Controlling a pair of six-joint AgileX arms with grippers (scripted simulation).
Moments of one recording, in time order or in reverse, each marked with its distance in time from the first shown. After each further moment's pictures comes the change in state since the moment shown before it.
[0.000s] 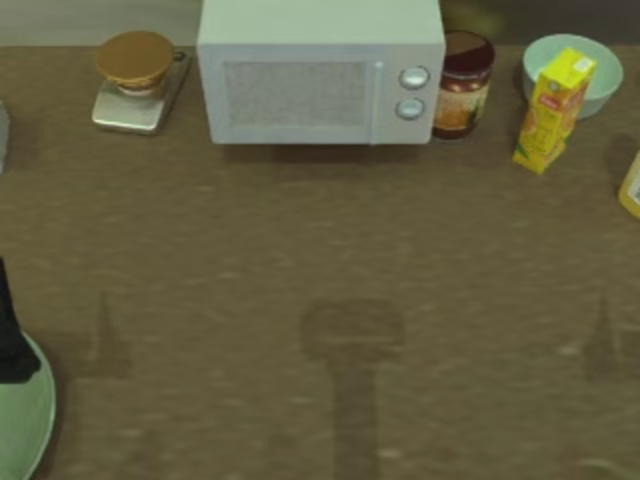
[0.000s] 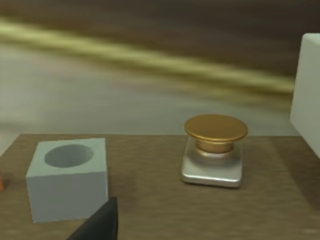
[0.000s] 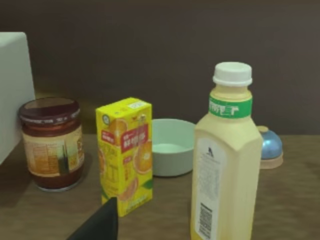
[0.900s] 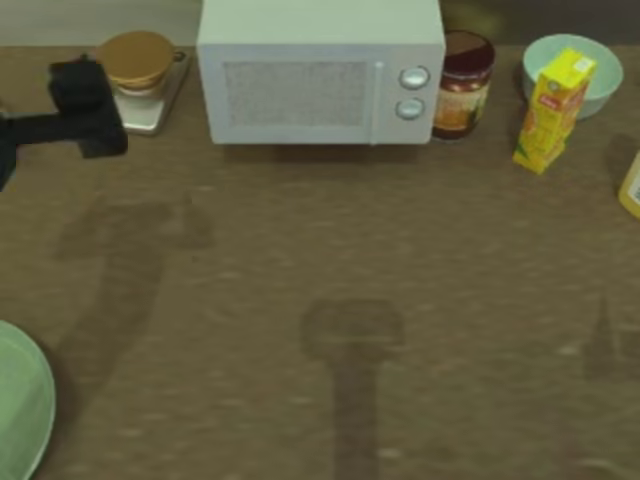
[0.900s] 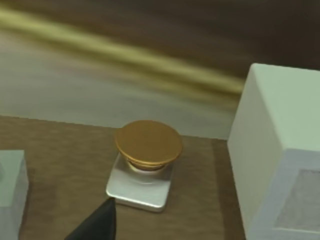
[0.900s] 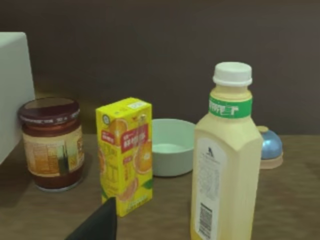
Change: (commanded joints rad) left arm -0.391 0.909 0.694 -0.038 -0.351 -0.203; right arm 0.000 0.000 0.000 0.000 0.000 0.000
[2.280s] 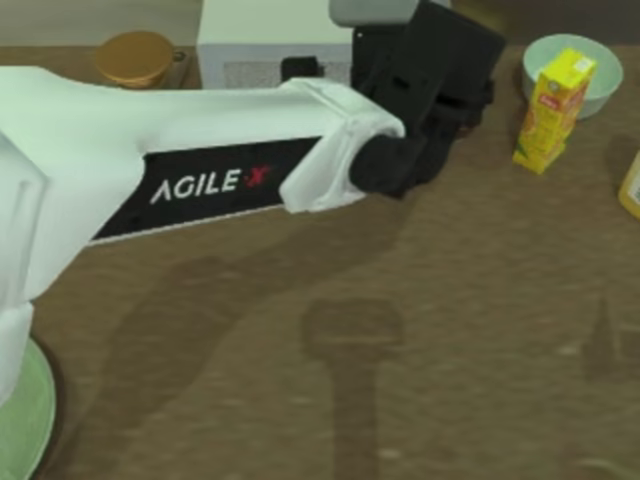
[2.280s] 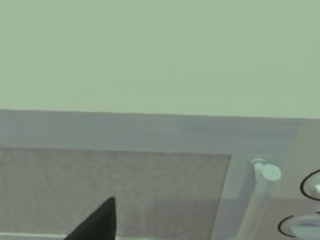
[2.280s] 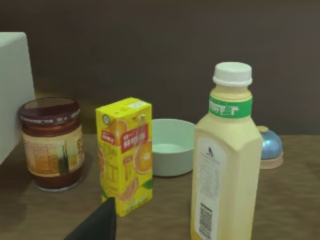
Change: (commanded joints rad) left arm -0.434 1.153 0.836 -0.033 -0.382 -0.226; right arm 0.000 0.000 0.000 0.000 0.000 0.000
